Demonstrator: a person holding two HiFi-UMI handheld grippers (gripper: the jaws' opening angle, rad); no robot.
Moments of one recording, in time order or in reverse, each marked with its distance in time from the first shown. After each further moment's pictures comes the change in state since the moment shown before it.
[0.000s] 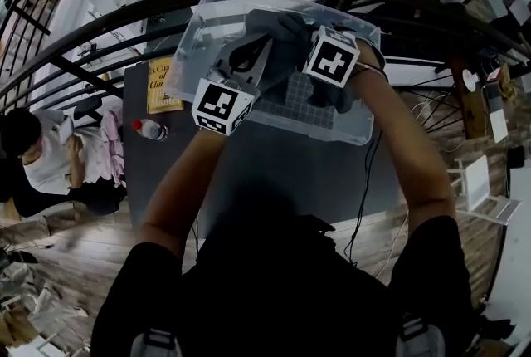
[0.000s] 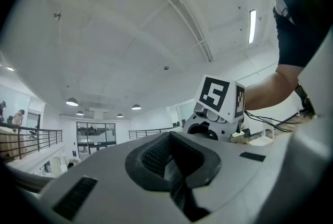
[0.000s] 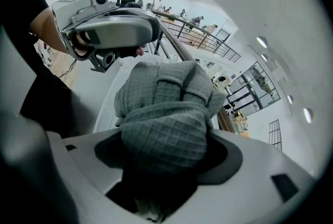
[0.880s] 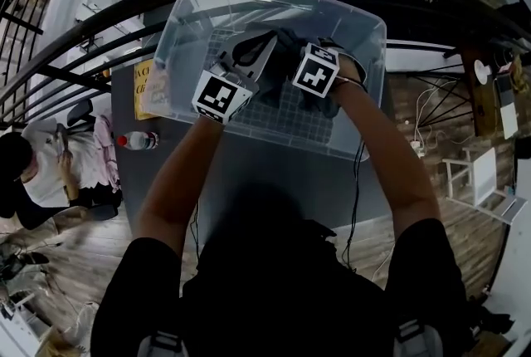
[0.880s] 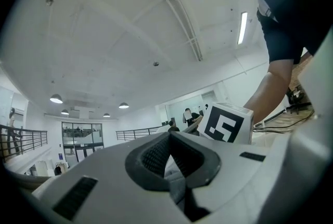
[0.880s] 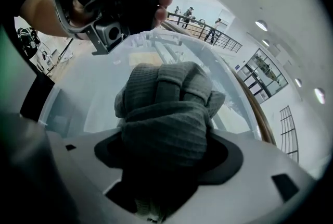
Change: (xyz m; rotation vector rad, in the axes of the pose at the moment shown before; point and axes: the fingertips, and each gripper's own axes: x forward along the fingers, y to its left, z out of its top) left arm 0.088 0.005 -0.087 0.026 0.004 -0.140; right arm 0.142 -0.007 -0.071 0.108 -0.010 0.096
